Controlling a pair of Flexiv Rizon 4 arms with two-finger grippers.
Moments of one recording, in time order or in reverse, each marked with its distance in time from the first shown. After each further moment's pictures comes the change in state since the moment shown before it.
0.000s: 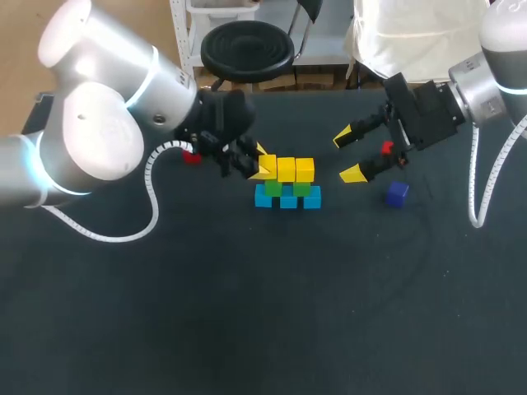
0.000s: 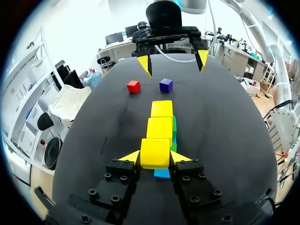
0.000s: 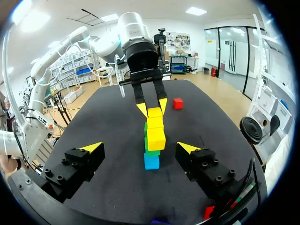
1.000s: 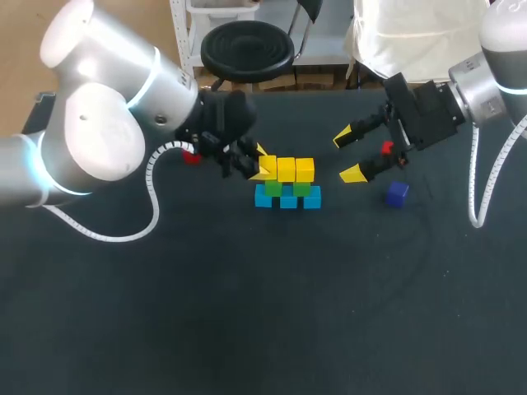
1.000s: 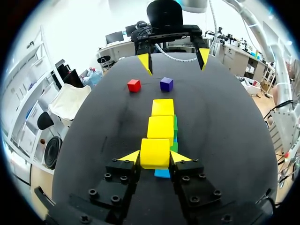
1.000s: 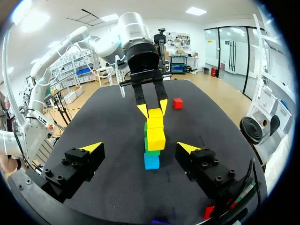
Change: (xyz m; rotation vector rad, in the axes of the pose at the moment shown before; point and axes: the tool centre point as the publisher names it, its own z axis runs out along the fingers) left arm 0.001 0.001 0.002 -0.002 0.007 -0.002; right arm 0.000 0.000 0.000 0.000 0.000 0.000
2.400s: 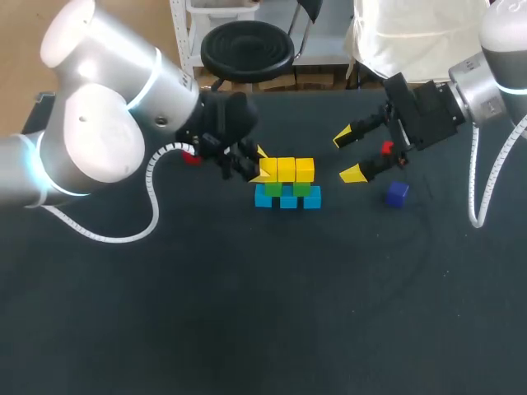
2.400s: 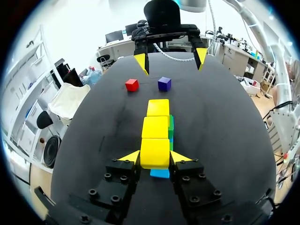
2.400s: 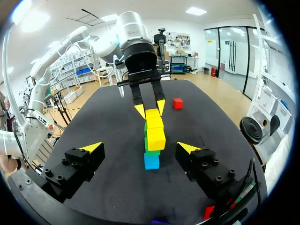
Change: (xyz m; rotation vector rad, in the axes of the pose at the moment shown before) left arm -0.001 -0.006 0.000 0.006 0.008 -0.008; right arm 0.000 0.000 0.000 0.000 0.000 0.000
